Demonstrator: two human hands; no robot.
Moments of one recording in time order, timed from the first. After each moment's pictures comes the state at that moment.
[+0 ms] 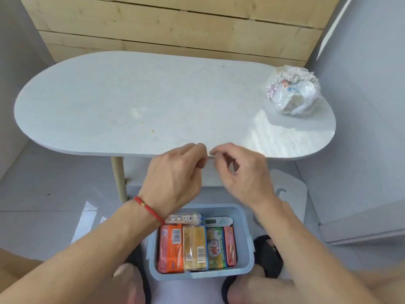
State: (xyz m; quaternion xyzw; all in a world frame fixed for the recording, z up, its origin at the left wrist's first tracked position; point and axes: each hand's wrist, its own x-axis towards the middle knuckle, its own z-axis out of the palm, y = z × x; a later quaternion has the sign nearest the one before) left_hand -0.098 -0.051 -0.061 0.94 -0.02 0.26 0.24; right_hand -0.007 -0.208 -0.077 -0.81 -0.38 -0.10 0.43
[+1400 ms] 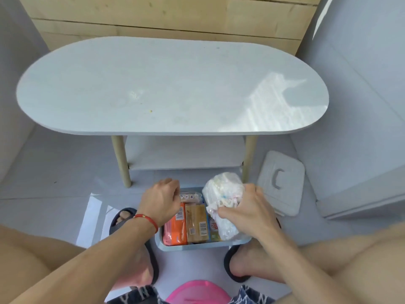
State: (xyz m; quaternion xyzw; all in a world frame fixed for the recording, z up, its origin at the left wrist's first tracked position) left_hand -0.153 -0.044 -0.196 0.97 0.12 0.03 0.20; right_hand -0.083 -0.267 -0.148 -0.96 -0.05 0.22 0.19
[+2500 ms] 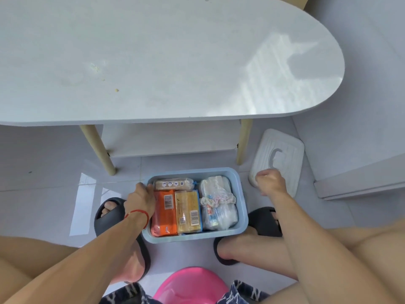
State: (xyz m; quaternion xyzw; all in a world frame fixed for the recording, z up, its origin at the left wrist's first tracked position) left_hand -0.142 -0.037 -0.282 0.80 0.49 -0.15 0.31; right_hand 0.039 -0.341 -0.283 -0.90 0.18 0.25 0.32
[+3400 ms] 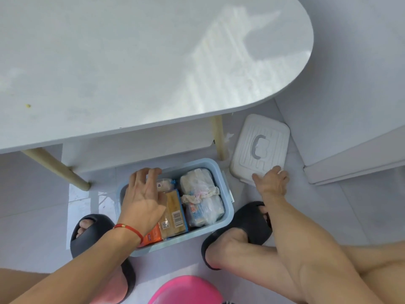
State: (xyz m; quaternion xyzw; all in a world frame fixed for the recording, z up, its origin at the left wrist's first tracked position) left_hand -0.098 -0.095 -0.243 0.96 0.16 -0.05 0.21; right_hand 0.062 -0.405 -0.370 -0.94 0.23 0.19 0.16
